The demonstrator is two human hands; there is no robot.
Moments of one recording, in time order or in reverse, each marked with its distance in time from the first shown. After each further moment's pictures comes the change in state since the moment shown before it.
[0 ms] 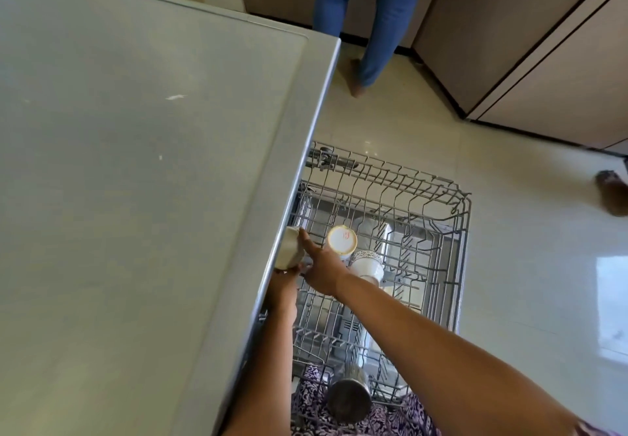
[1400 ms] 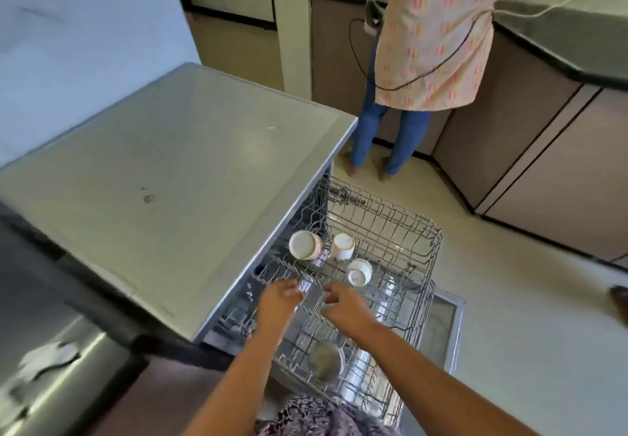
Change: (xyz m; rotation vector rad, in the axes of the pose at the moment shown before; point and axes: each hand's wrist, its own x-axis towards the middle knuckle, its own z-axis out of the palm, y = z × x) left_hand -0.159 -0.062 -0.095 0.204 -0.094 0.201; right_hand -0.205 0.061 0.057 0.034 0.194 -0.212
